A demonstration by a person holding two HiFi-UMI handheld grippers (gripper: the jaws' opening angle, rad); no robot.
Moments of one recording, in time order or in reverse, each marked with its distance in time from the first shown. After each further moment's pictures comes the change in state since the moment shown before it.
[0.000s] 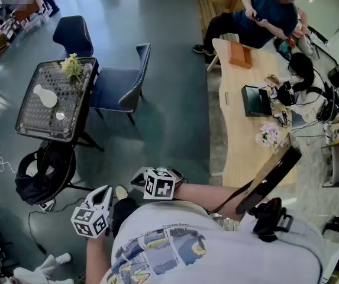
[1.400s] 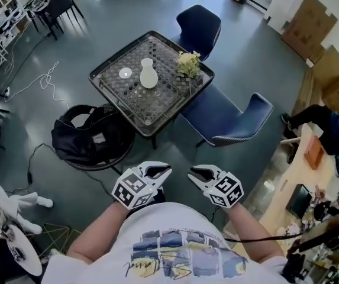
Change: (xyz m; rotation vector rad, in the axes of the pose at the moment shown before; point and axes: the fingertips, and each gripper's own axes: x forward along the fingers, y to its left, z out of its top) left arm 0.014 0.183 0.138 -0.003 -0.138 -0.036; right arm 0.054 -0.193 0.156 0.124 -0.172 0.028
